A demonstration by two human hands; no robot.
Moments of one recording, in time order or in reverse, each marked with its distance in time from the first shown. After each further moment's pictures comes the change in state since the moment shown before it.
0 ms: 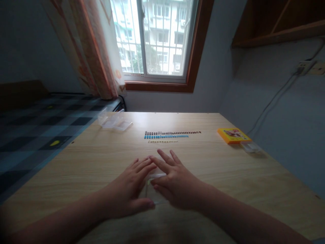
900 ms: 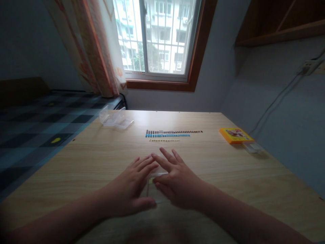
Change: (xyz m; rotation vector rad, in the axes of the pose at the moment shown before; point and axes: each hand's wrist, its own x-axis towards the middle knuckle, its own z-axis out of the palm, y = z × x) left_hand 0.000 0.001 0.001 -0.027 0.004 0.010; right_hand 0.002 -0.002 -0.001 -0.002 -0.007 0.036
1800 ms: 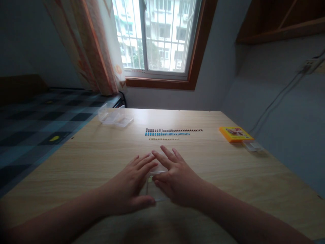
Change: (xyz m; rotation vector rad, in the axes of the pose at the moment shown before) left_hand 0.000 0.000 0.000 -0.002 0.009 0.004; right_hand -0.001 0.000 0.003 0.027 0.046 0.028
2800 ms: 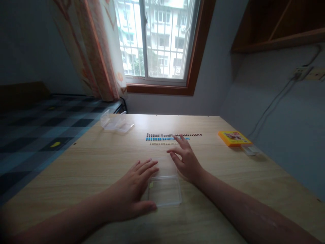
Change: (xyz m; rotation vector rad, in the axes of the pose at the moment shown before) left_hand 0.001 0.007 -0.008 0.055 -0.073 -0.058; right_hand 0.015 0.070 0.022 0.091 0.489 0.231
